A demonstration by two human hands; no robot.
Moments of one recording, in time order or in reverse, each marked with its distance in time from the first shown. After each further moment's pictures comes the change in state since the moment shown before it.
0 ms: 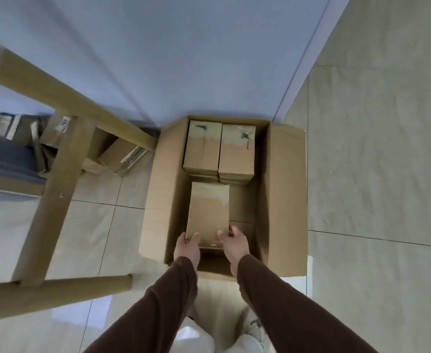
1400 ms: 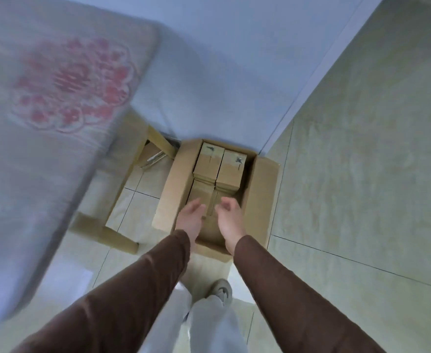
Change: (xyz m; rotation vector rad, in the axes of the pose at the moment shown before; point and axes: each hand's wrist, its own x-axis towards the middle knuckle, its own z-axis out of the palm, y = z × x) left_hand -0.236 0.087 -0.058 -0.142 -0.207 0.290; right_hand -0.258 -0.132 -0.028 -0.256 0.027 -0.353
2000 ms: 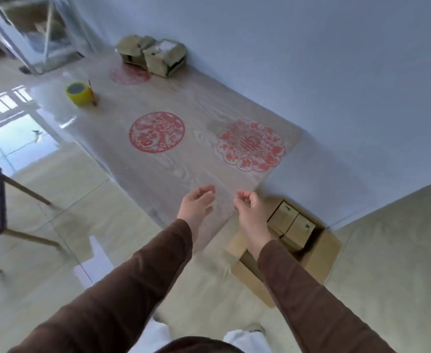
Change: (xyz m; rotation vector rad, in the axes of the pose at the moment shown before) left_hand -0.280 0.135 -0.292 -0.413 0.202 0.371; right_hand -0.297 -0.175 0.164 -0.114 -0.265 -0.480
